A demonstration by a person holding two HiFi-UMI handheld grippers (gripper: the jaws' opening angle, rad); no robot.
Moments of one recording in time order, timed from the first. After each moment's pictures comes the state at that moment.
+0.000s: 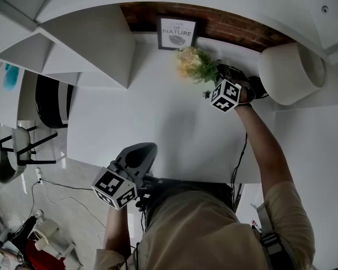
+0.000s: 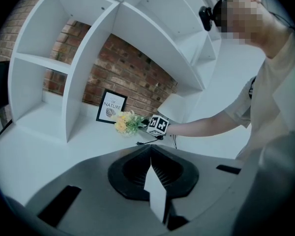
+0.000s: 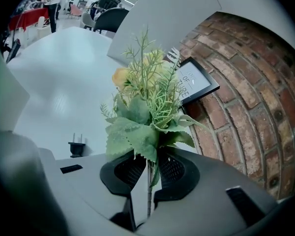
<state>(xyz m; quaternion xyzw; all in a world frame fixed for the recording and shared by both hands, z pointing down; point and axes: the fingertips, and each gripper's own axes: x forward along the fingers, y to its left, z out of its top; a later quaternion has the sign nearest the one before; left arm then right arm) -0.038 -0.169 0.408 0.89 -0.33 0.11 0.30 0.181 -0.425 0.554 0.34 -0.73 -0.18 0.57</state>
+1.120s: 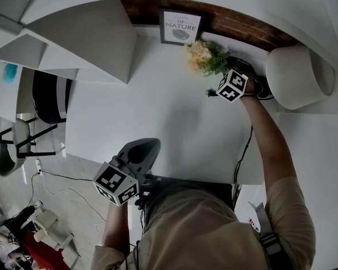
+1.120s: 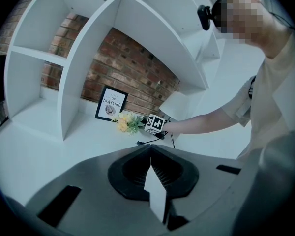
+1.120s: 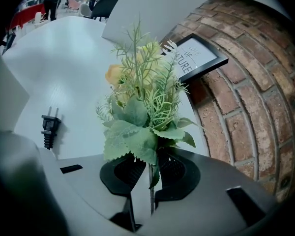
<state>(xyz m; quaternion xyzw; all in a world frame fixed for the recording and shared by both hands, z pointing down) -0.026 -0.182 0.417 0.89 -0.33 0.12 0.31 0.215 -0.456 0.584 0.33 -0.70 -0.16 0.61</state>
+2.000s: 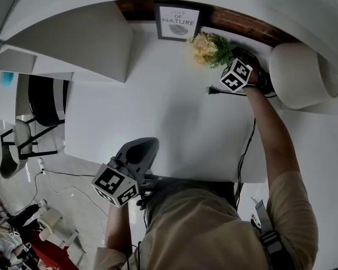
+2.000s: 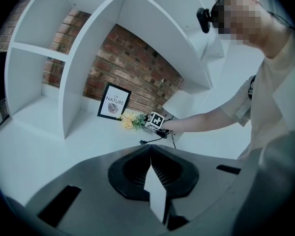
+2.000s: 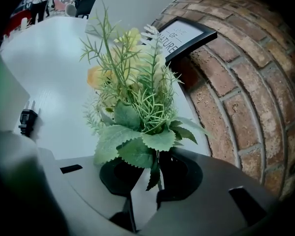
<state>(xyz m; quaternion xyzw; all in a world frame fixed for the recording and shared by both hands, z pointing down) -0.027 -0.192 0.425 0.88 -0.33 0.13 0.32 0.239 -0.486 0.592 0.37 -0.69 -0.13 0.60</state>
